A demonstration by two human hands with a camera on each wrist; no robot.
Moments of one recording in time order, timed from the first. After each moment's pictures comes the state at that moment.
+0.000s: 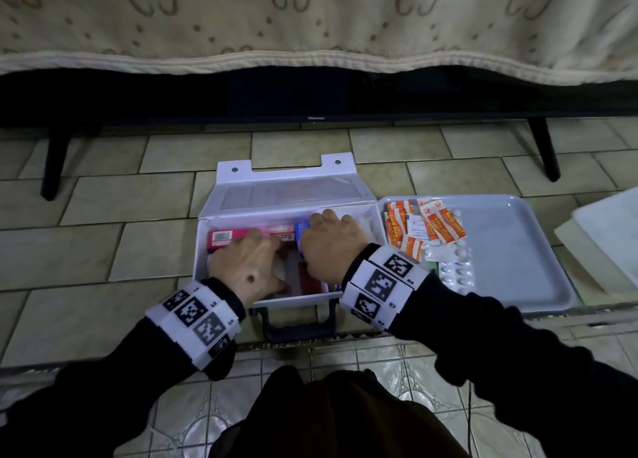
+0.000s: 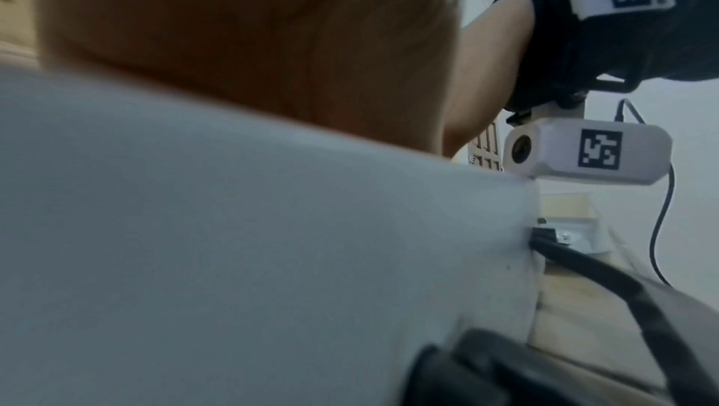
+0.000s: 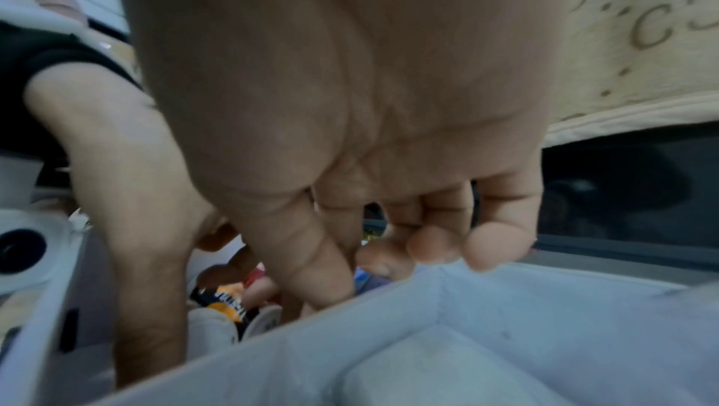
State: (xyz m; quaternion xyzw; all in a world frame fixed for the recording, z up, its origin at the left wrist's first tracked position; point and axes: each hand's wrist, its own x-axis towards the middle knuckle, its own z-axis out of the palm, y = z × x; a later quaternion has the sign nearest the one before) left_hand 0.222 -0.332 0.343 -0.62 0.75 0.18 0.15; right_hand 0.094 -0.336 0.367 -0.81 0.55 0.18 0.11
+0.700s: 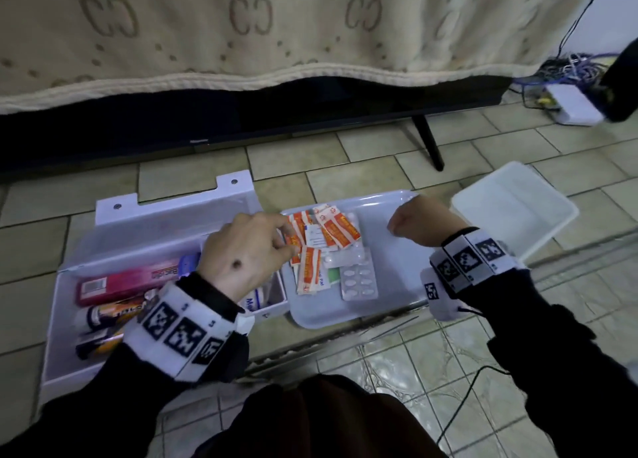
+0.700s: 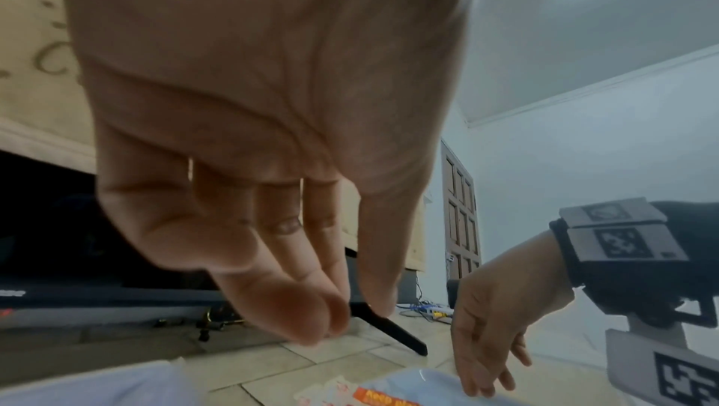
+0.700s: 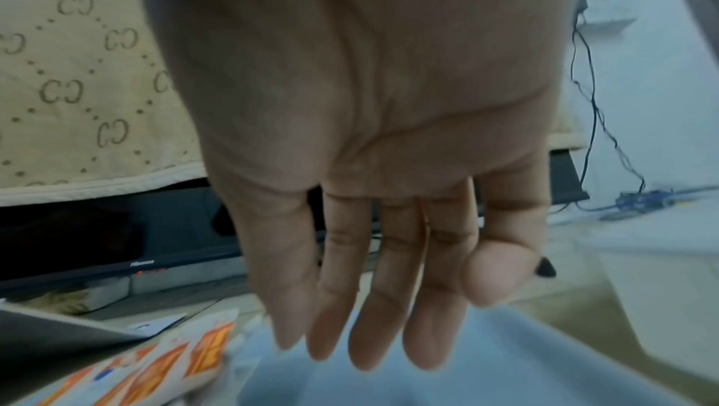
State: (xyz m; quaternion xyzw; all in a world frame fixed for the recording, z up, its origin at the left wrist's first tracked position) left_hand 0.084 -0.340 0.389 -0.54 0.80 0.26 -0.04; right_hand -0.175 -0.325 0.356 -0.55 0.80 0.02 0.24
